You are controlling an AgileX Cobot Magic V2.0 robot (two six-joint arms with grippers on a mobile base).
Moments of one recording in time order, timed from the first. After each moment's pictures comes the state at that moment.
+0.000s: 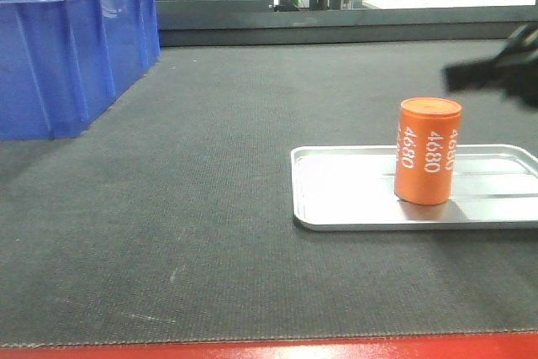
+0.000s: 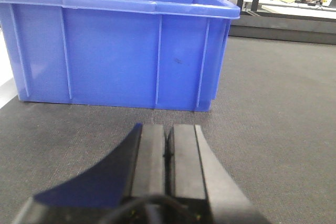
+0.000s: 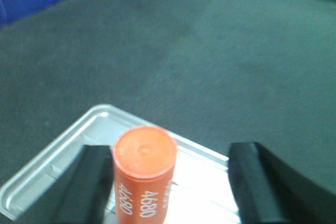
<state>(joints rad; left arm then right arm) -0.02 -0.01 0.03 0.00 0.05 -0.08 0.27 0.99 -0.30 -0.24 -0.40 0.16</state>
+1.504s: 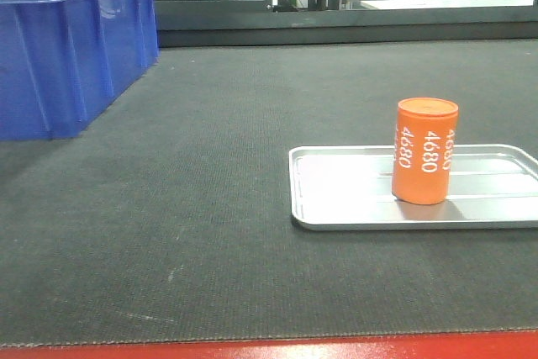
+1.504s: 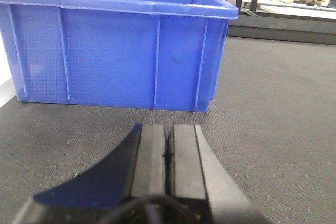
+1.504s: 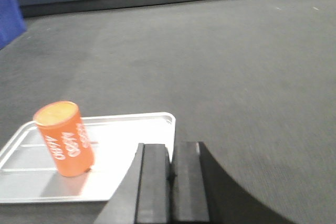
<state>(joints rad) -0.02 -0.01 0.03 0.00 0.05 -0.08 0.03 0.05 -0.12 -0.03 0.29 0.21</state>
